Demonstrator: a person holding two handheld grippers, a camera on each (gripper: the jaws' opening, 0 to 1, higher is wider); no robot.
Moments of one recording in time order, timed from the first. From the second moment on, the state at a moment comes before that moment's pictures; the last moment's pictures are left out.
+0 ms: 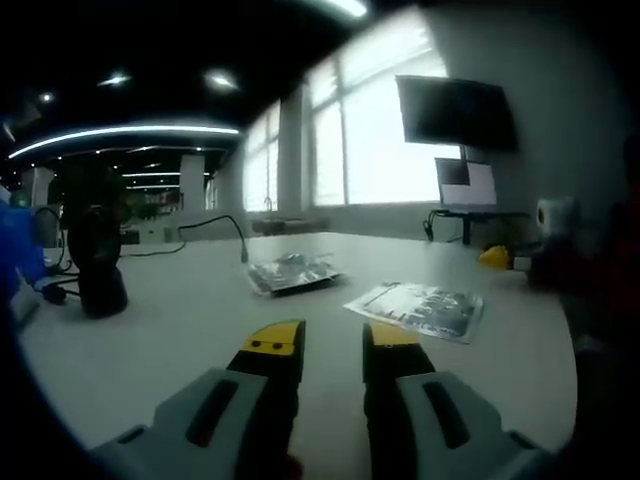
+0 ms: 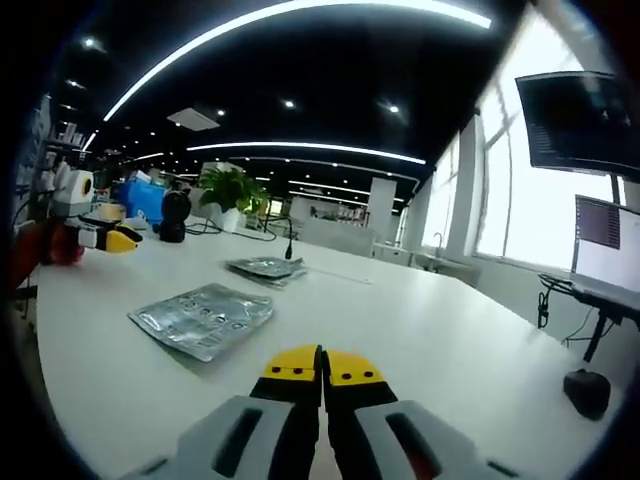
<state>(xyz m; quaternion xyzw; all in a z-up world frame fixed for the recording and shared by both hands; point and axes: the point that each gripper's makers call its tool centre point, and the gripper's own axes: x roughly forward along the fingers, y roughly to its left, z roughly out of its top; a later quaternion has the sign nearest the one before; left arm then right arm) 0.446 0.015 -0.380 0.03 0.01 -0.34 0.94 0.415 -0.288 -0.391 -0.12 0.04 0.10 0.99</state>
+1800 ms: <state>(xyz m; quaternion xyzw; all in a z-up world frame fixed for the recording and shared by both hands) 0.436 0.003 -0.384 0.06 0.01 -0.36 0.93 0.444 -0.251 -0.342 -0.18 0.05 0.14 0.97</state>
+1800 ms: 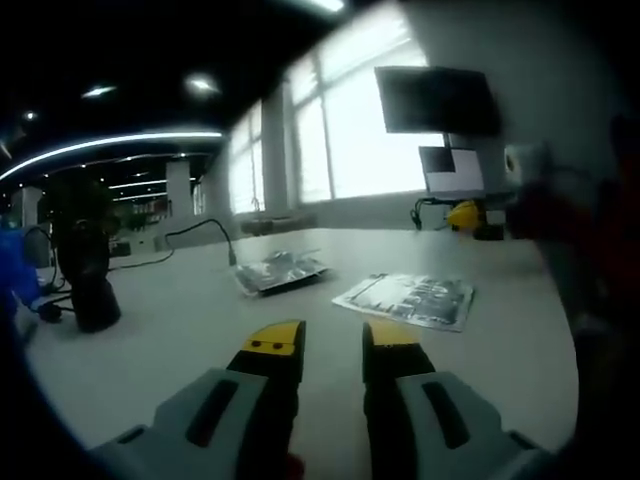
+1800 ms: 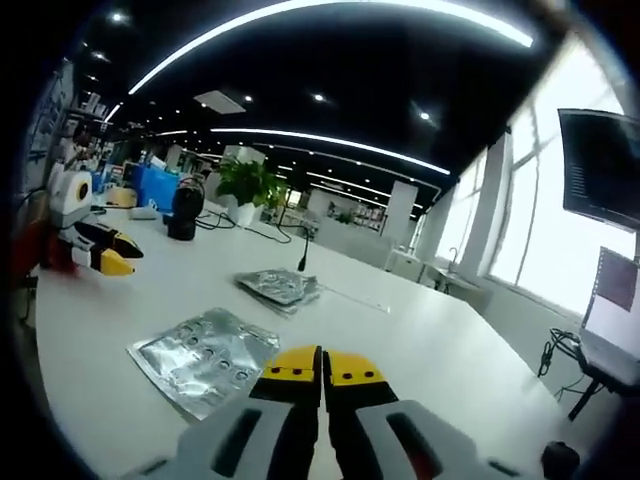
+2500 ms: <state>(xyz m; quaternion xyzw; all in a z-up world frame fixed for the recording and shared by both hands) 0.438 0.009 -0.382 0.06 0.01 -0.35 0.93 0.476 -0.219 -0.339 -0.20 0.08 0.19 0.96</state>
